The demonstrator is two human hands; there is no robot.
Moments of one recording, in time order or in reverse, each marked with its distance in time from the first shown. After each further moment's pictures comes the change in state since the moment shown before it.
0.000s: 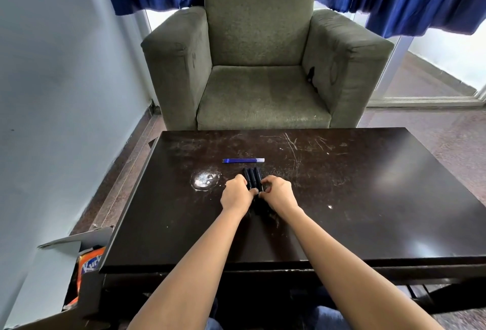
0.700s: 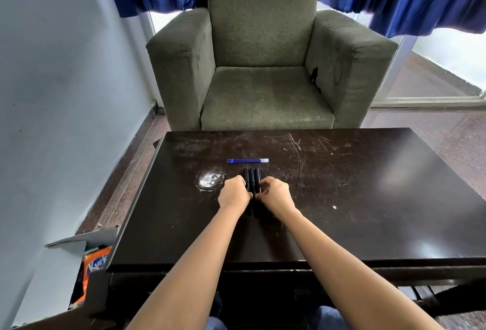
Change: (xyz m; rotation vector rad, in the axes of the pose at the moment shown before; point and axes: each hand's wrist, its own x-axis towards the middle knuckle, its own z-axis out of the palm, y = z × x) left_hand 0.003 -0.009 -0.015 0.125 -0.027 0.015; right_hand -0.004 -0.009 0.015 0.052 0.001 0.006
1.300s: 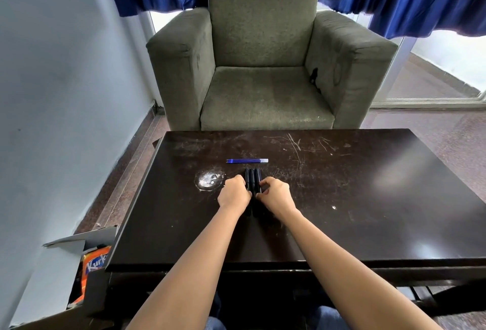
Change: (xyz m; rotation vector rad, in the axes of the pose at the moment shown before) left_hand -0.004 0.002 -0.003 0.028 -0.009 0.014; right_hand 0.003 0.005 0.001 -0.028 0.007 -0.013
